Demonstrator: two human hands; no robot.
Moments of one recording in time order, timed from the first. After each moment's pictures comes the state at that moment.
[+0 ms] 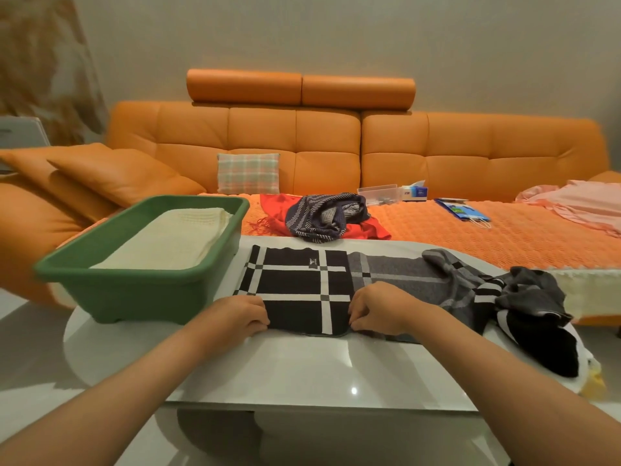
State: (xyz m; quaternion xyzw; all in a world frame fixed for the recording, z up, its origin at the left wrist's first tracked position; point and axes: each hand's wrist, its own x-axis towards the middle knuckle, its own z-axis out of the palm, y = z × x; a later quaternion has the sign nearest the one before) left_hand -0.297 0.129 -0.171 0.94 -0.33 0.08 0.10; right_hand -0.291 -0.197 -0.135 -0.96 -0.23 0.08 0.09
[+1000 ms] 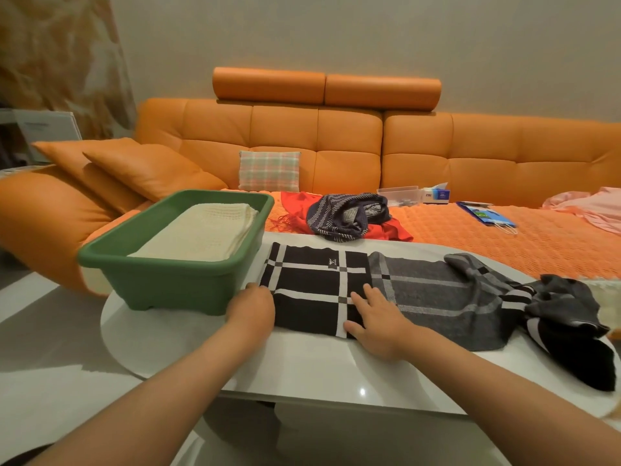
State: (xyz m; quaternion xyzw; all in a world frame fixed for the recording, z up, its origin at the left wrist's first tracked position) left_hand -0.296 0.105 -0.176 1.00 0.03 0.03 -0.01; right_hand -0.304 -0.149 -0.174 -0.98 -0.12 0.11 0.07
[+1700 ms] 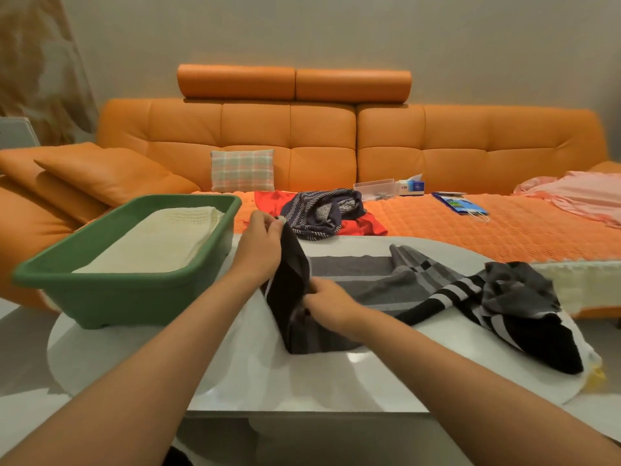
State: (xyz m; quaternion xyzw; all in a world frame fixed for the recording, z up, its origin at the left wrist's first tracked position) left_hand -0.260 0.033 -0.083 0.84 -0.02 0.21 0.49; right_hand -0.309 -0.112 -0.129 -0.89 -0.10 0.10 0.43
